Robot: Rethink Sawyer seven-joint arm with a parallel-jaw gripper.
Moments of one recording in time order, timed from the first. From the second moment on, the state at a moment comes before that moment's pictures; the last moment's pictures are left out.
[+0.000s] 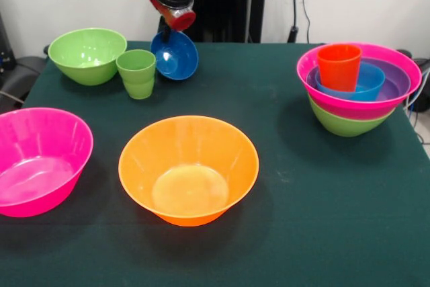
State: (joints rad) arm -0.23 -0.48 -0.35 2.01 -0.09 0.20 2.35
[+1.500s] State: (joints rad) arm -0.16 -0.48 -0.43 2.01 -0.09 0.20 2.35
